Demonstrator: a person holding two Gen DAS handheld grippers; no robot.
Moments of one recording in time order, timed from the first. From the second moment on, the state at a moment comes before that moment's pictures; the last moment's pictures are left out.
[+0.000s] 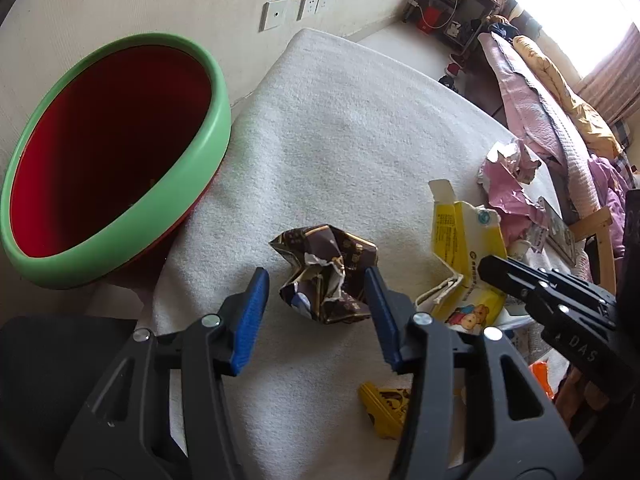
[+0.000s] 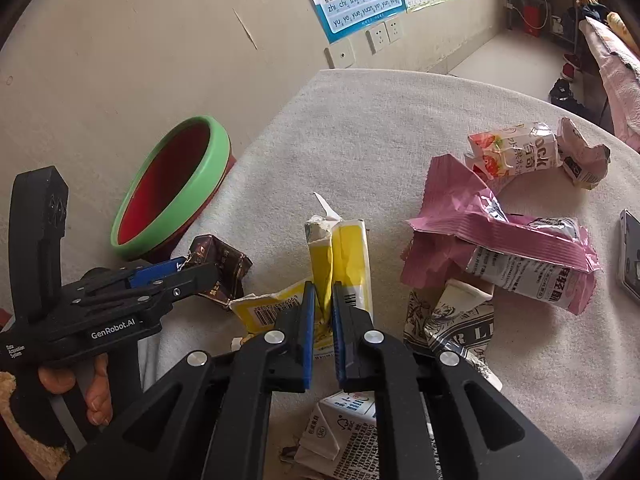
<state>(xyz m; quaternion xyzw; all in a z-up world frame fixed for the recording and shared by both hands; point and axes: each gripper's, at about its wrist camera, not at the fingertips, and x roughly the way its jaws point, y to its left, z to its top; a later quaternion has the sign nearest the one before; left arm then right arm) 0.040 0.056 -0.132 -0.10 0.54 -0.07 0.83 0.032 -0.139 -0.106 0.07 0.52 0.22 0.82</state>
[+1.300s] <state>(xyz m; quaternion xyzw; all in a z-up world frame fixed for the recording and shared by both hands) 0.033 0.056 -0.129 -0.10 0.53 -0.08 0.84 0.029 -0.141 -0.098 0.08 0.50 0.23 0.83</state>
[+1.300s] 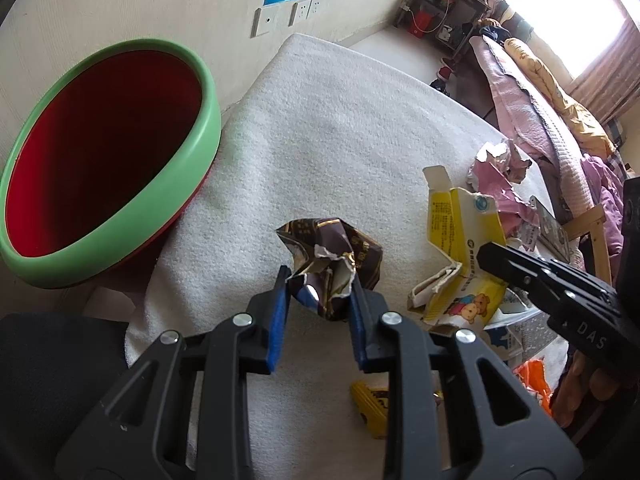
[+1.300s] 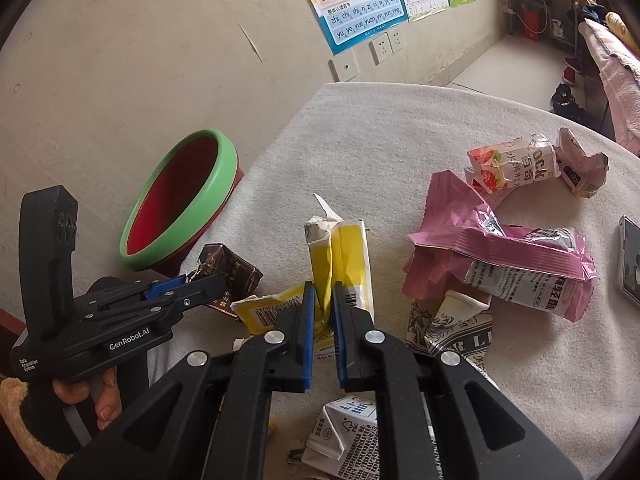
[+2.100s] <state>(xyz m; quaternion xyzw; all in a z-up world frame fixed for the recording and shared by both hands) 0.036 0.087 -0.093 -0.12 0.48 -0.05 0.87 0.026 -0.134 -0.090 0.06 0.49 0.24 0.84</state>
